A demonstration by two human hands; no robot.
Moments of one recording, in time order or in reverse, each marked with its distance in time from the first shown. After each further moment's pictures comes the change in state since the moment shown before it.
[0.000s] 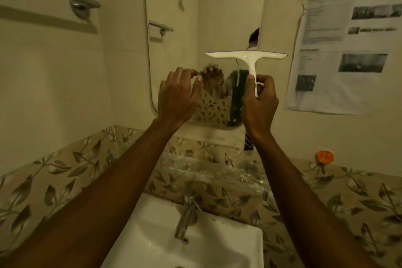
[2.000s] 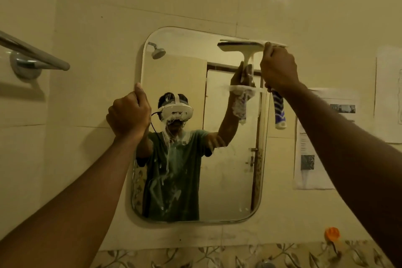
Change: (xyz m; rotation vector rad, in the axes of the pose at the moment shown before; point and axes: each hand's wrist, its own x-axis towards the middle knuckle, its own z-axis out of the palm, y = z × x) left_hand 0.191 -0.178 0.066 -0.277 0.349 -0.342; right_hand 0.224 -0.123 0.109 -0.763 0.129 -0.251
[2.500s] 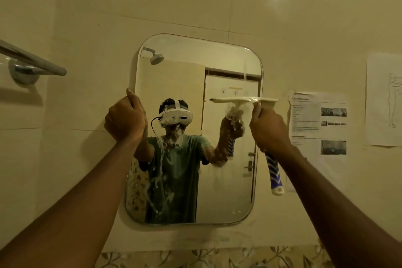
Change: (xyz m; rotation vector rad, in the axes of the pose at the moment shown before) left_hand -0.007 0.008 0.004 -0.024 0.044 -0.120; right_hand -0.110 0.045 0.003 -0.054 -0.204 0.075
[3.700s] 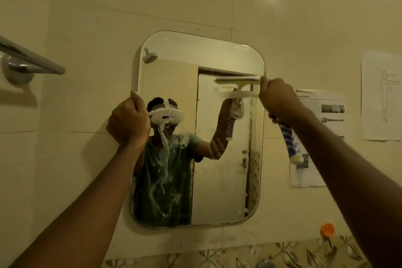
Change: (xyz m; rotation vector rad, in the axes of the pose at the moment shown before) left_hand -0.001 -0.011 0.004 -0.086 -0.048 0.025; right_hand 0.038 -0.042 -0.028 -0.050 -0.054 0.105
